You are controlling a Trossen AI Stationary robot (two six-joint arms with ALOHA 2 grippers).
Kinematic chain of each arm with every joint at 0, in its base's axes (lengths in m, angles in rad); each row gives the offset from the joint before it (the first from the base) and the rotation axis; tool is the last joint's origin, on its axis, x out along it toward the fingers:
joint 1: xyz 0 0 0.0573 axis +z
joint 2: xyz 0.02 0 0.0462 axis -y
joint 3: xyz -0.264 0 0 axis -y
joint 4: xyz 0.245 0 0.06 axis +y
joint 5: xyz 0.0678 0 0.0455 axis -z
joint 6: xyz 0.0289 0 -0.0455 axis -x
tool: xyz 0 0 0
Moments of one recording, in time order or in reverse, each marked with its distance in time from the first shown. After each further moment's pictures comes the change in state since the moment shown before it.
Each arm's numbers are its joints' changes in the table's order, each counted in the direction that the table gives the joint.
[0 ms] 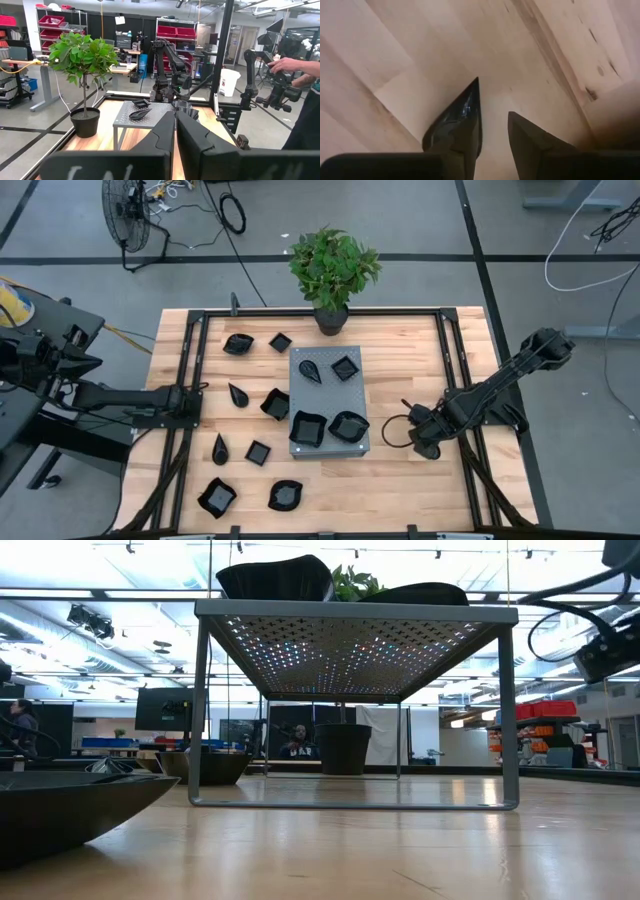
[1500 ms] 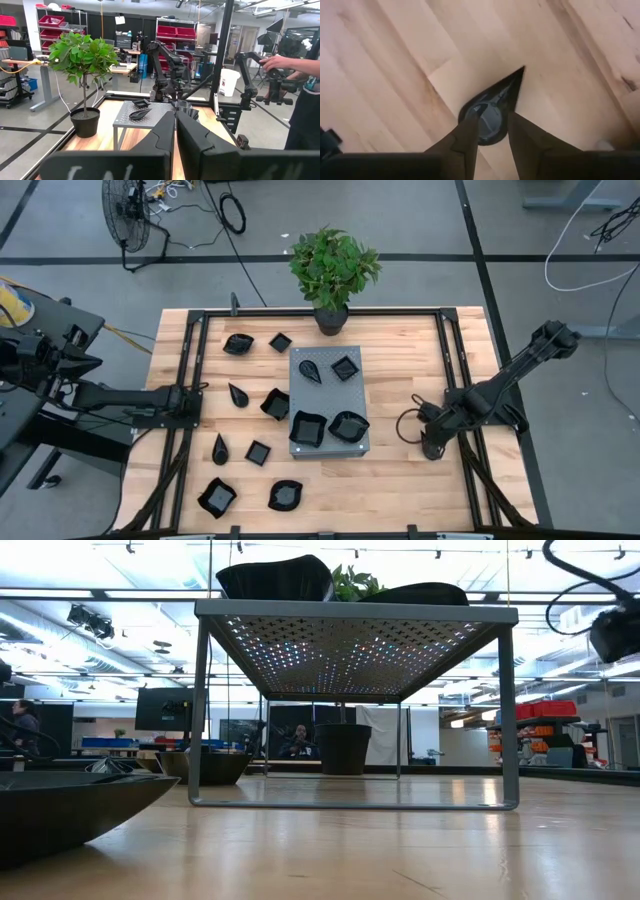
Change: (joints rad) left arm 0.000 0.000 0.000 0.000 0.000 0.000; right arm 0.059 0.257 -0.063 -0.050 -0.024 -0.097
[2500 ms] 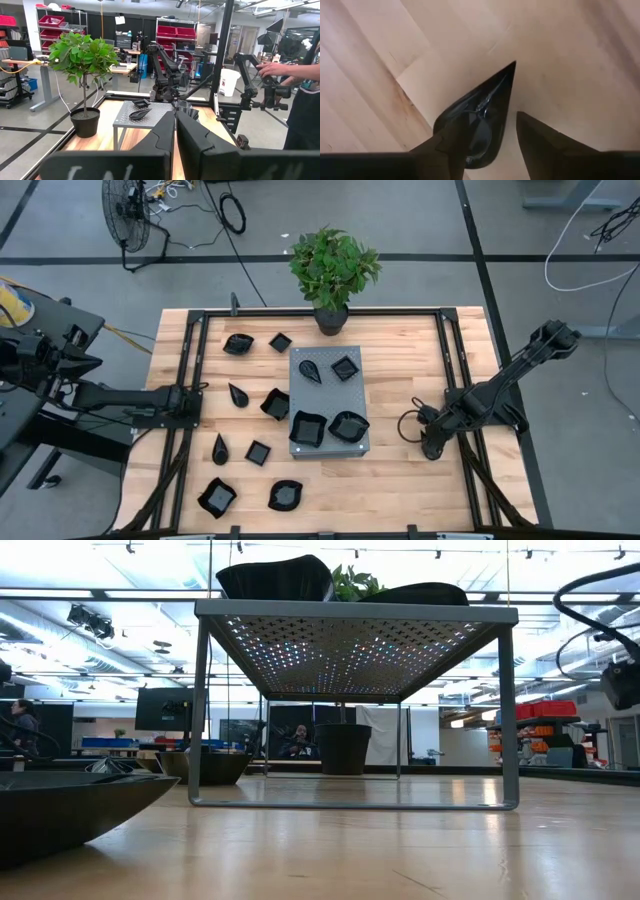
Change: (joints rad) left arm 0.000 0.000 0.000 0.000 0.000 -0.001; right arm 0.006 0.028 -0.211 -0.234 -0.029 -0.033
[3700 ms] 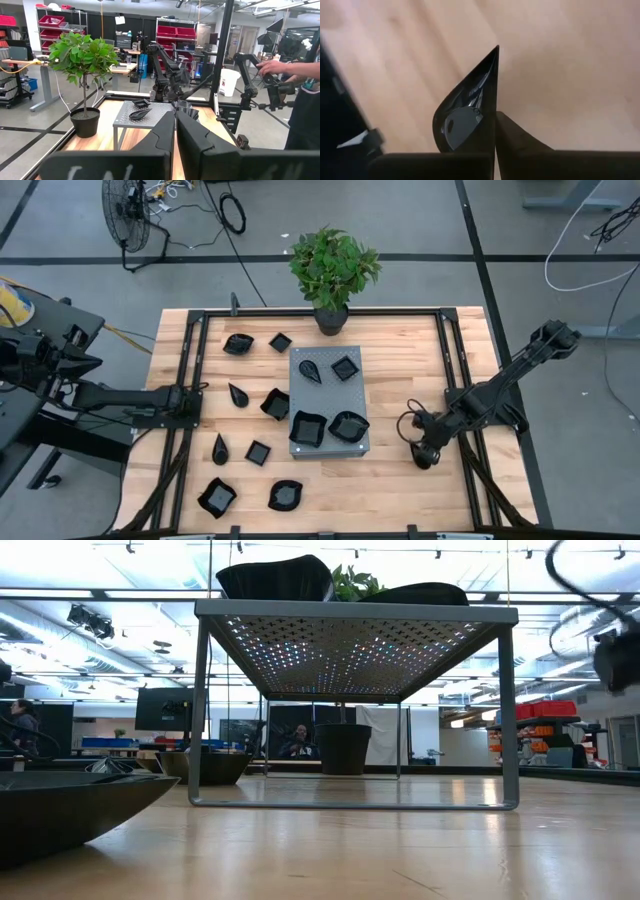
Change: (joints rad) left arm 0.000 0.000 0.000 0.000 0.000 0.000; right arm -0.005 -0.001 0.028 -0.166 -0.022 0.018
